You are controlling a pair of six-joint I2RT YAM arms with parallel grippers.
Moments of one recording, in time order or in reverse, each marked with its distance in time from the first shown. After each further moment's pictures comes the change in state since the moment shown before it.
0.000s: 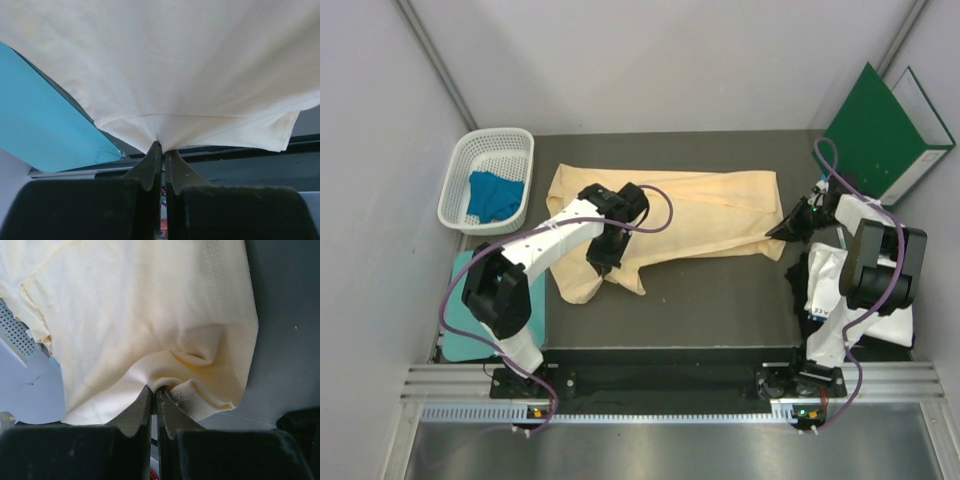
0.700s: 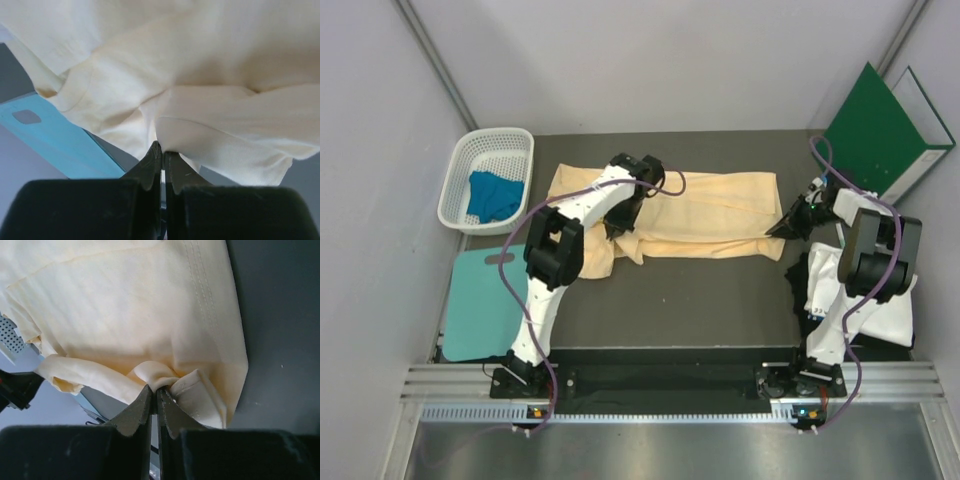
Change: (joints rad) left arm 0.085 0.513 0.513 -0.084 -0.195 0.066; right arm 0.004 0.090 0.058 -0.016 -0.006 -0.074
